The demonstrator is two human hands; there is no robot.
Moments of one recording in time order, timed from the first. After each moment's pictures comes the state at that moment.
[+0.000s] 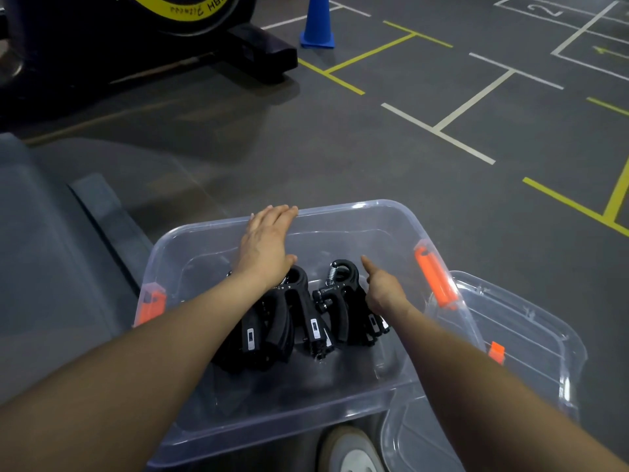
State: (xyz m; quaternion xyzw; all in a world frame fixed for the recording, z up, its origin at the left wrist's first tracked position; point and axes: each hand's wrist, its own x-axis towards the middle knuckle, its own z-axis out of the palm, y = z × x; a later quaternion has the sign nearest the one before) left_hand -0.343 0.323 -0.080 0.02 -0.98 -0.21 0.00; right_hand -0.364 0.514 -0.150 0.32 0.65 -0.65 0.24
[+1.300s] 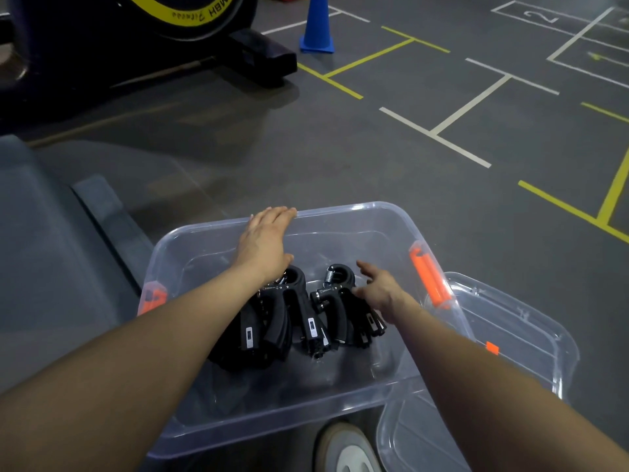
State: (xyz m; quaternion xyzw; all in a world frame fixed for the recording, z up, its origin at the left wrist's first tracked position) left_hand -0.348 0.322 -0.075 0.02 -0.98 -0.19 -0.03; right_hand -0.355 0.524 -0.134 0.14 0.81 -0.51 0.27
